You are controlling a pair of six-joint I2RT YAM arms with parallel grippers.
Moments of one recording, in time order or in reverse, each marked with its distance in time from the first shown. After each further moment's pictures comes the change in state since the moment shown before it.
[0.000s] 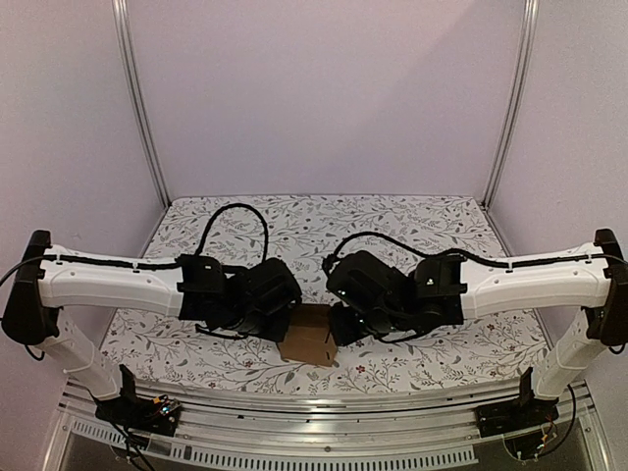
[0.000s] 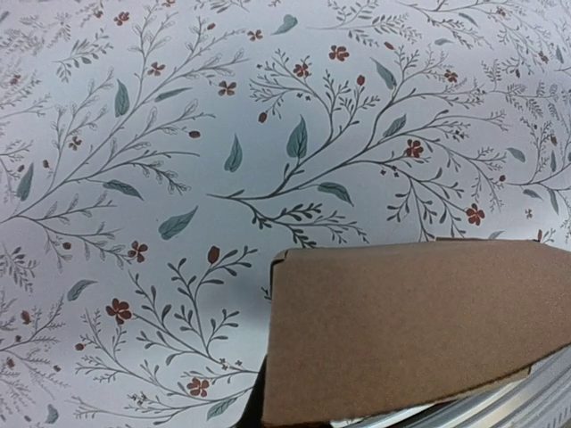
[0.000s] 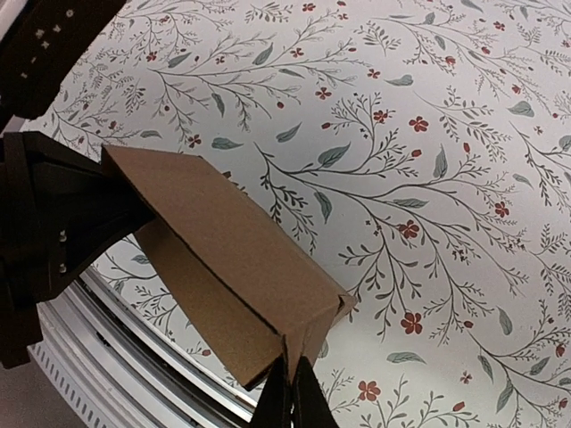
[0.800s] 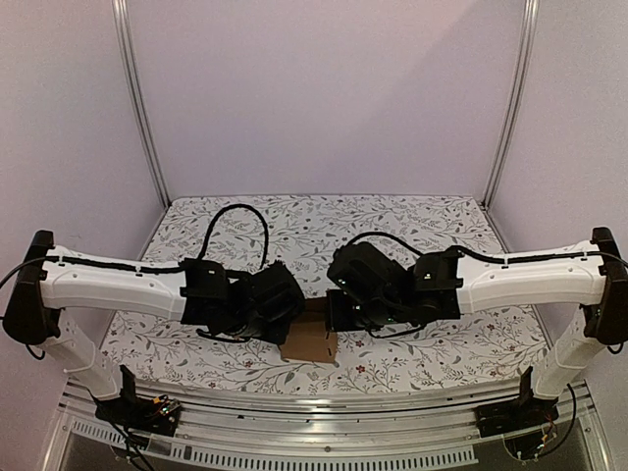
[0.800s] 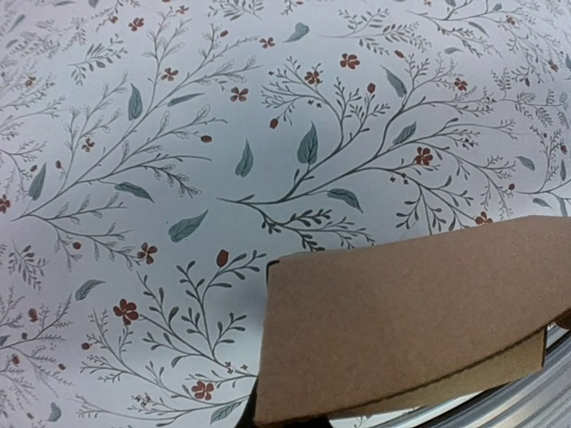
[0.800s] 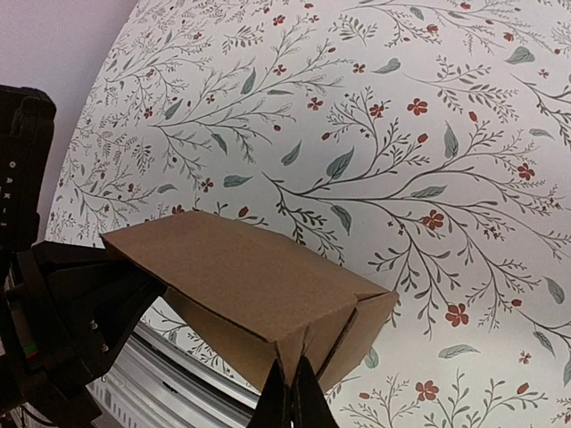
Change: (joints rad) left arm -0.028 0.014 0.000 -0.007 -0.064 -0.033; right arm -0.040 0.016 0.005 0.069 -0.041 0.280
